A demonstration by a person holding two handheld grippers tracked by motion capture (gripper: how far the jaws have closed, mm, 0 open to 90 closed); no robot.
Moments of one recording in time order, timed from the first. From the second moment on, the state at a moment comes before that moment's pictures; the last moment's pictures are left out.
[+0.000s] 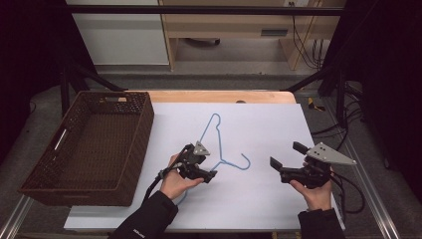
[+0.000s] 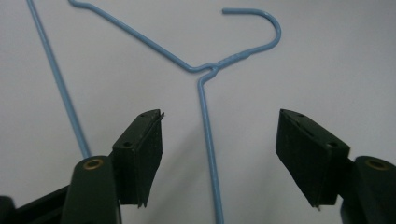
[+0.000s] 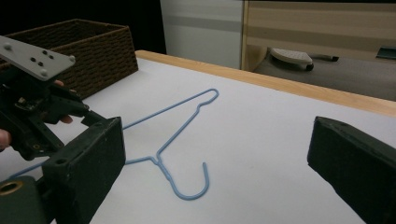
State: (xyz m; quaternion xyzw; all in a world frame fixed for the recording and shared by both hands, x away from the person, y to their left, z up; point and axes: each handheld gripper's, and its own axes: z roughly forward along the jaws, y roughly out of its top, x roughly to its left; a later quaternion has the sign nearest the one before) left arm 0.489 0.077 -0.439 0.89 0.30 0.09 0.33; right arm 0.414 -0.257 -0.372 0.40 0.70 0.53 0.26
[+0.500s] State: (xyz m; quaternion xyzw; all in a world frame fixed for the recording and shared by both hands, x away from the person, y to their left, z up) left arm 0.490 0.066 -0.460 0.90 0.29 0.08 0.30; right arm 0.415 -0.255 -0.374 0.40 0.70 0.53 0.25
